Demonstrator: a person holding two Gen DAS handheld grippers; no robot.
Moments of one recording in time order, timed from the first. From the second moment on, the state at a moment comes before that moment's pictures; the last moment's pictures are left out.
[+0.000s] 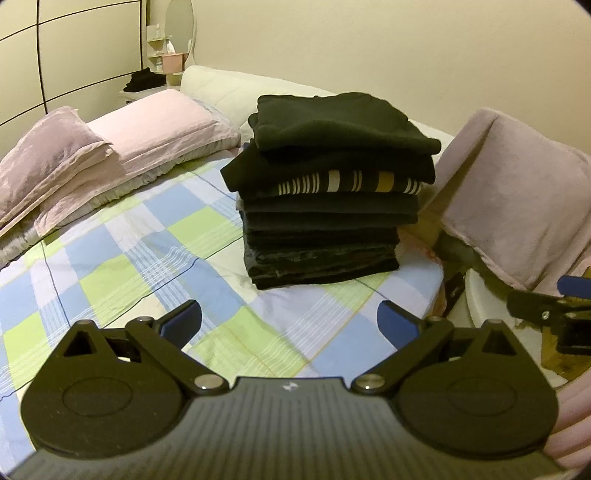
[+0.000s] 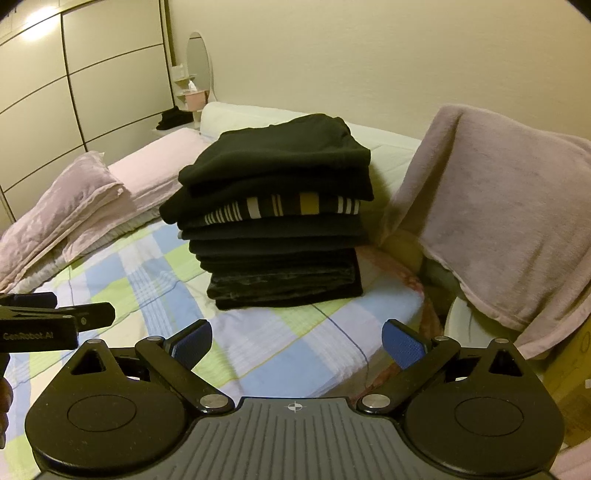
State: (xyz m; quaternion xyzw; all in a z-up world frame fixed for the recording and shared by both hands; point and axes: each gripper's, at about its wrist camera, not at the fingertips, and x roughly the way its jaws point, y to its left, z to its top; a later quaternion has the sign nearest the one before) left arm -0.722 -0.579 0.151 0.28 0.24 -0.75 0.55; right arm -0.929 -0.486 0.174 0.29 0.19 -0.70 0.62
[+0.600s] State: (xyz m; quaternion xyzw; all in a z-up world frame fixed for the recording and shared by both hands) left arm -0.727 -0.576 0.146 0.30 0.23 -0.74 0.55; right arm -0.924 -0.489 0.168 0.29 0.21 -0.70 0.62
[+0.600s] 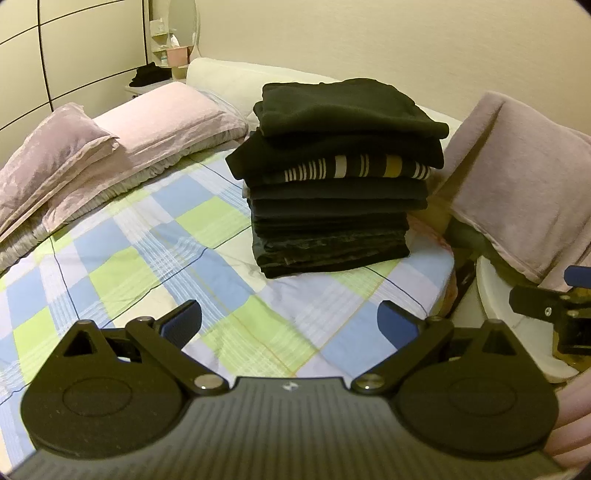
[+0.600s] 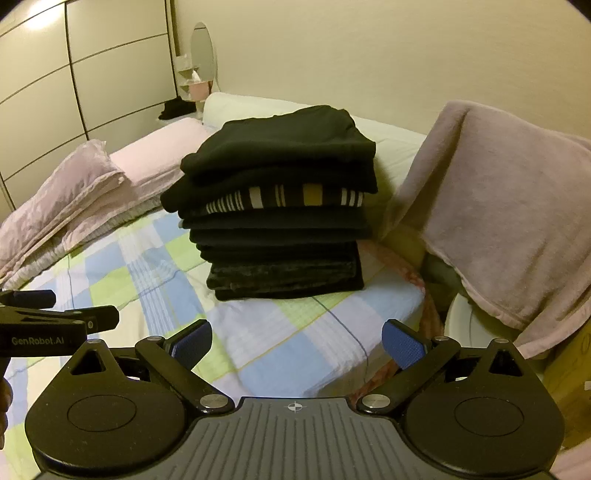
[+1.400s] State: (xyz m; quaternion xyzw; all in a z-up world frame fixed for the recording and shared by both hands) left arm -0.734 -0.571 0.143 0.31 0.23 -0.74 0.56; right arm -0.929 -0.493 0.159 0.31 0.22 -0.69 0.62
